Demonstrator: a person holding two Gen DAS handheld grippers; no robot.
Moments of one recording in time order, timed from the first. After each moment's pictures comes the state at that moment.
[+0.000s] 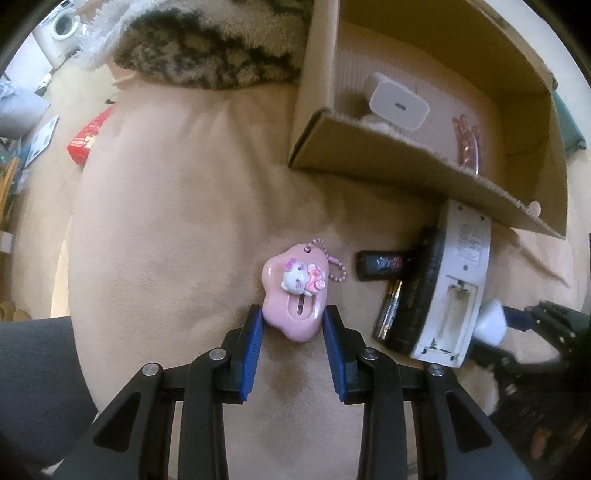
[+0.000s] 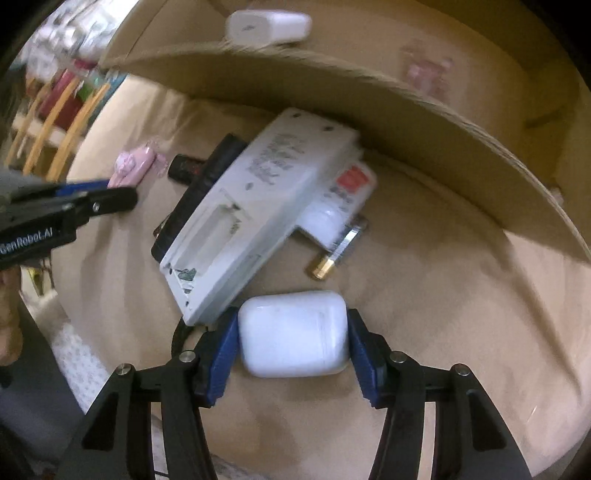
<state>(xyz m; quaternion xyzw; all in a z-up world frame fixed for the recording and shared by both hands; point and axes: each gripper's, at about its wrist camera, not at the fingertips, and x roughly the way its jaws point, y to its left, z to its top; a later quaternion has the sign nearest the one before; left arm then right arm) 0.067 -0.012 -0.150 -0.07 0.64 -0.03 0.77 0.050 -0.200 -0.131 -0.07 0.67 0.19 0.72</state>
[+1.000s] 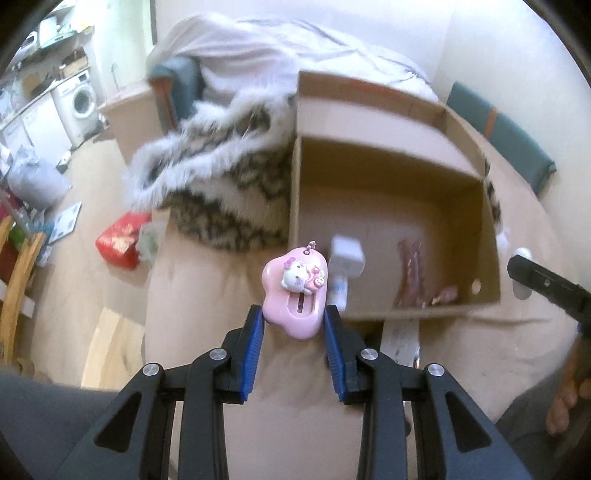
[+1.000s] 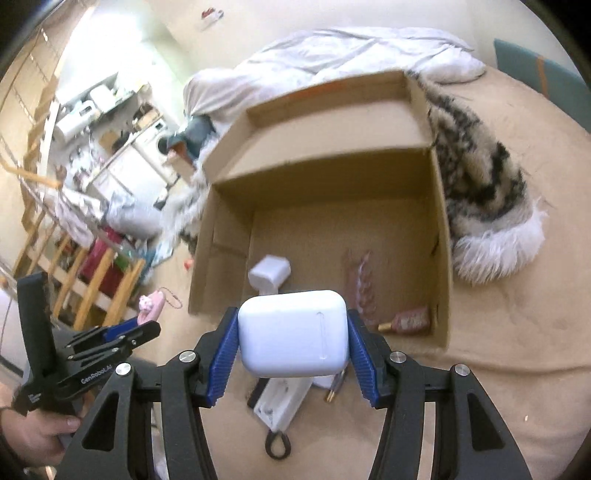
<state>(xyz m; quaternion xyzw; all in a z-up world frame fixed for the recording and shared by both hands) 0.059 -0.015 -0.003 -0.03 0.47 -0.03 0.88 0.064 -0.257 0.008 0.13 0.44 0.18 0.87</state>
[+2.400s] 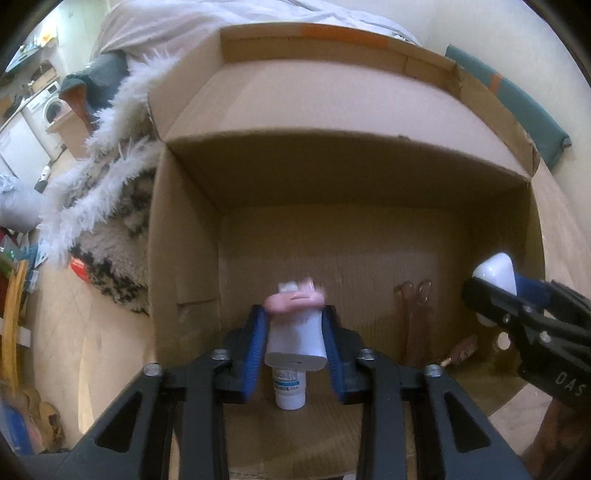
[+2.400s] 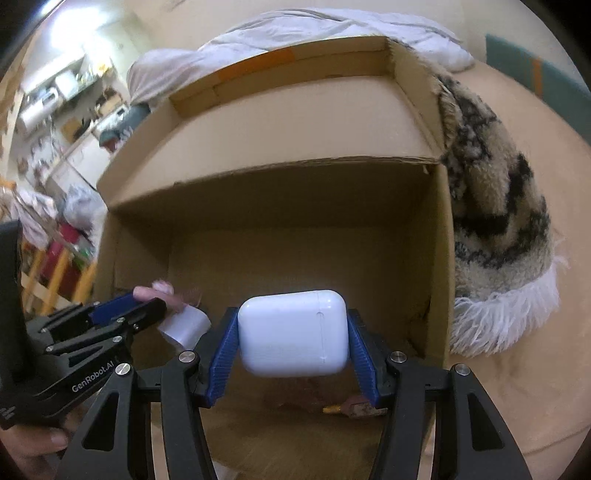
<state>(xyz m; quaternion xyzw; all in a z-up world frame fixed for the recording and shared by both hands) 0.182 -0.092 -0.068 0.02 0.52 -0.05 0.85 0.168 -0.250 -0.047 0.08 0.49 0.12 0.86</state>
